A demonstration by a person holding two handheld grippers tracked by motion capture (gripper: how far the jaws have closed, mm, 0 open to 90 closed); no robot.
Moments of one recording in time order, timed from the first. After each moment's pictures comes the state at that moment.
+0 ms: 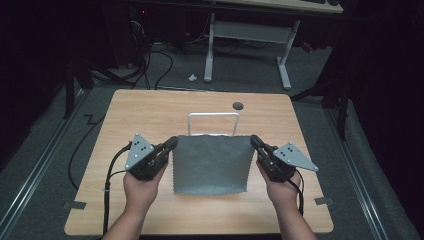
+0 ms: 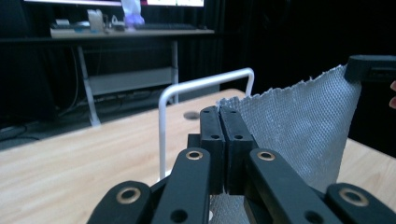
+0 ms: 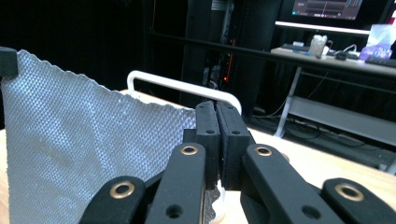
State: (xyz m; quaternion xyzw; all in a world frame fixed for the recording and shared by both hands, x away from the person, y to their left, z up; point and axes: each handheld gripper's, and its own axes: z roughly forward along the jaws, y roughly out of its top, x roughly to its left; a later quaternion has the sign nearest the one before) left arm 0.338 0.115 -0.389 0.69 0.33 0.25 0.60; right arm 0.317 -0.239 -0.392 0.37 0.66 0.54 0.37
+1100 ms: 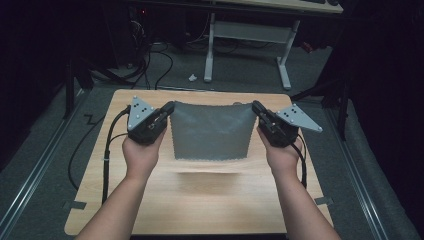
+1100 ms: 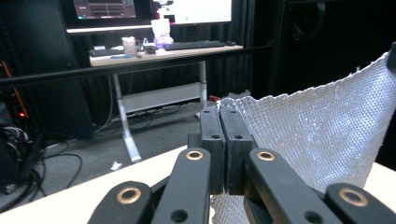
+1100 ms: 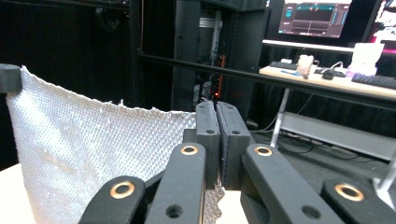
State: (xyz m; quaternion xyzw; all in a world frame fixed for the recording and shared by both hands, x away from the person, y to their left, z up) left arm 0.401 0.108 -0.332 0.68 0.34 0.32 0.57; right arm 0.375 -0.235 -0.330 0.38 0.64 0.55 0.38
